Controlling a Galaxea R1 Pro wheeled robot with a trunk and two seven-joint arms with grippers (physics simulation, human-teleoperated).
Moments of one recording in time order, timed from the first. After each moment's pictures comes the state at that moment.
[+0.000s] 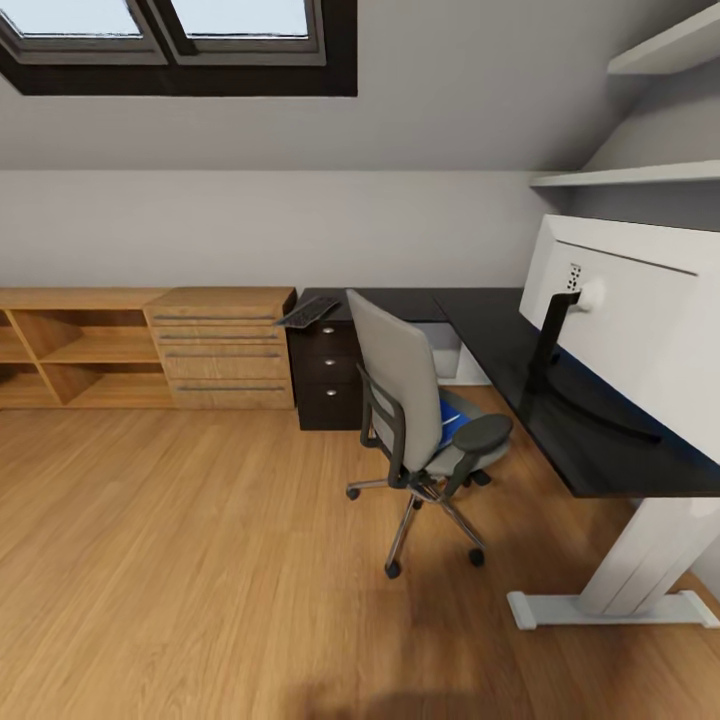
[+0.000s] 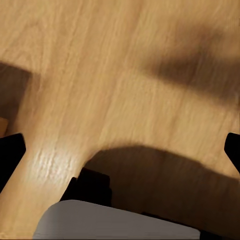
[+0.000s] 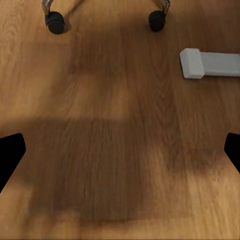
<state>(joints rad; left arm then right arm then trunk) 0.00 -0.05 0.23 -0.59 0.11 0.03 0.00 -0.18 -0.02 0.06 -0.16 0.02 -0.65 -0.12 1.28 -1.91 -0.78</state>
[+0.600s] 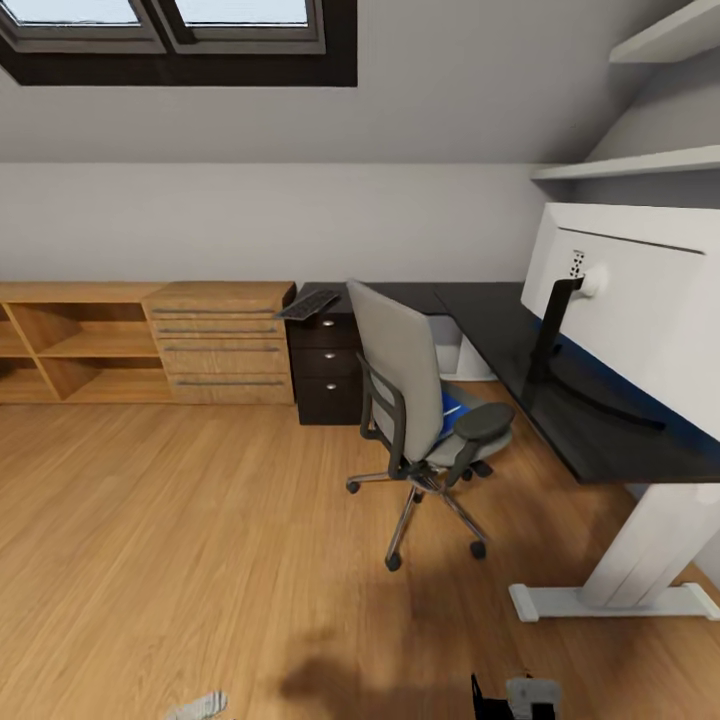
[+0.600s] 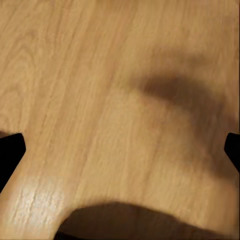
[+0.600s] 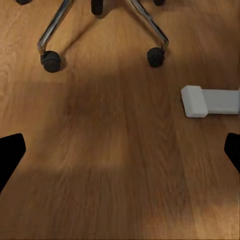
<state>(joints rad) 0.00 -0.08 0.22 -0.95 0.11 0.26 0.01 -0.28 -0.01 0.06 -0.28 0.02 -0.53 -0.13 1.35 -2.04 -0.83</state>
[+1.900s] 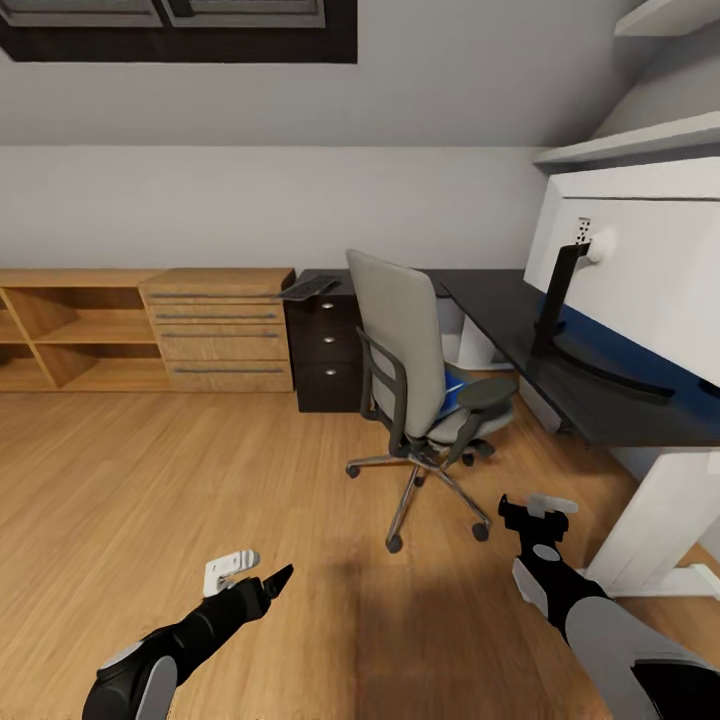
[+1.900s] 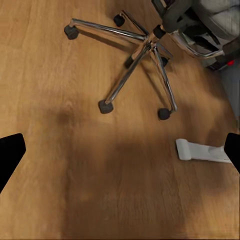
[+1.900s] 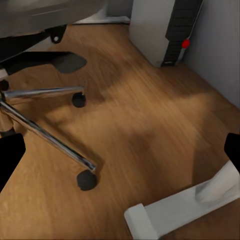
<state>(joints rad) -0.03 -0.12 0.14 -1.62 0.28 0.67 -0.29 -0.78 -0.11 0.01 -0.26 -0.10 -0.30 -0.30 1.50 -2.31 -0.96</state>
